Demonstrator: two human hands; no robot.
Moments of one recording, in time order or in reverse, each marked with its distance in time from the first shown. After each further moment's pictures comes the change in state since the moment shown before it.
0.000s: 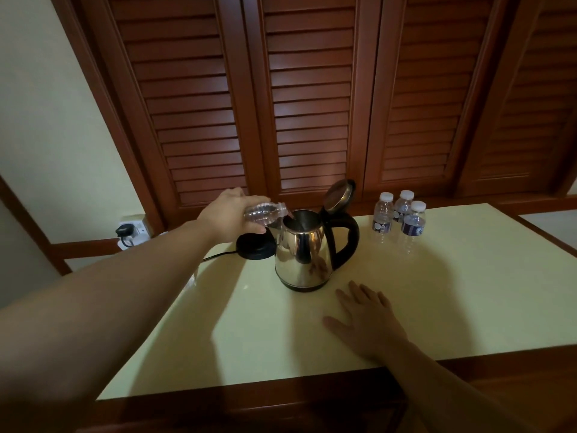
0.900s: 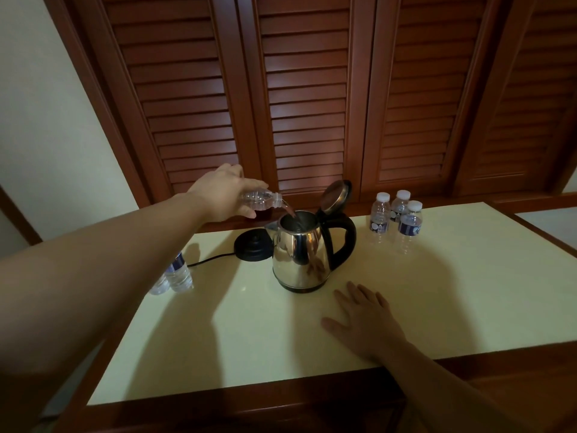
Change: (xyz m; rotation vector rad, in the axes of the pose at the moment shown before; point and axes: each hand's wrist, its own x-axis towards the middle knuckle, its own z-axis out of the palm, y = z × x) left_hand 0.011 0.018 -0.051 0.366 0.009 0.134; right_hand -0.002 0.002 0.001 0.017 0.014 -0.007
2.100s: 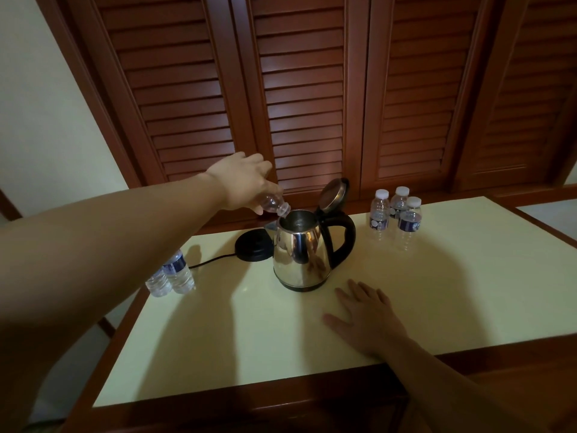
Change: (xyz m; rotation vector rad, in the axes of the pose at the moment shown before) left_hand 0.023 0.027 -0.032 0.552 -0.056 0.335; right_hand 0.000 0.001 0.000 0.020 0.001 0.000
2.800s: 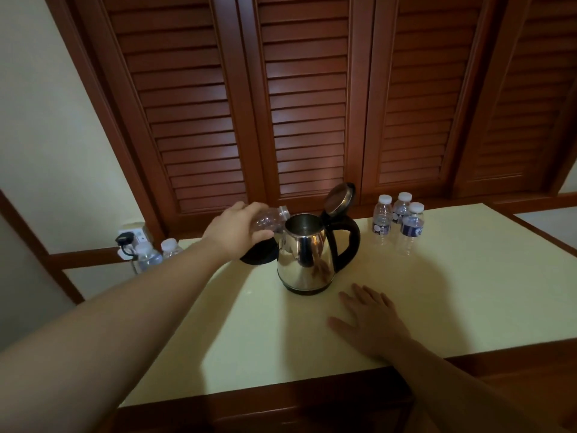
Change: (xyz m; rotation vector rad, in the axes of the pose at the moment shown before) left_hand -0.045 0.060 0.078 -0.902 0.133 -0.541; right_hand 0.001 -0.003 -0.003 -0.005 -0.018 0.027
